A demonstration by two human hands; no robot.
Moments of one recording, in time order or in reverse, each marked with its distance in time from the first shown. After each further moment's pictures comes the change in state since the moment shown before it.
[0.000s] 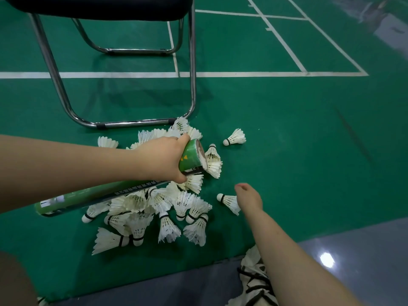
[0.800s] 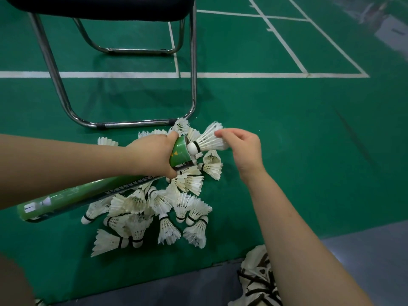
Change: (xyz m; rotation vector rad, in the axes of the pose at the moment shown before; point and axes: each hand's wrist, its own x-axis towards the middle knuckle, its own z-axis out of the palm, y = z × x) left_hand 0.007 -0.025 0.006 -0.022 -0.007 -0.080; right_hand -0.058 -0.123 -0.043 0.547 -0.087 -0.605
